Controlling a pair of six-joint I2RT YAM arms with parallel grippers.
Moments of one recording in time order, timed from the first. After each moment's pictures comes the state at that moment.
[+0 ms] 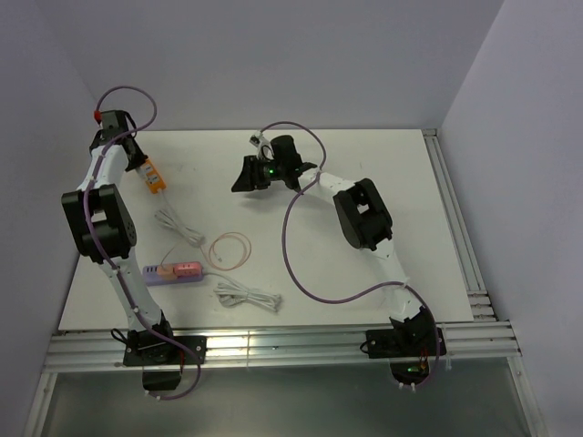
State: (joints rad) left arm 0.22 2.08 1.77 -0.49 -0.17 -0.32; right arm 0.56 2.48 1.92 0.08 -0.72 0.49
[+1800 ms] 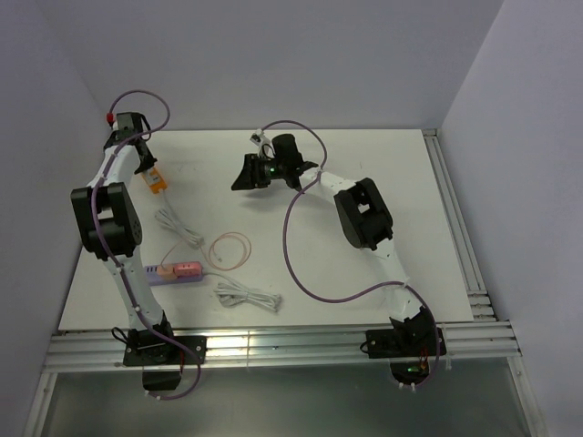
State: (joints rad) left arm 0.16 2.11 1.75 -0.50 -0.28 -0.34; right arm 0.55 2.48 1.93 0.10 -0.76 0.52
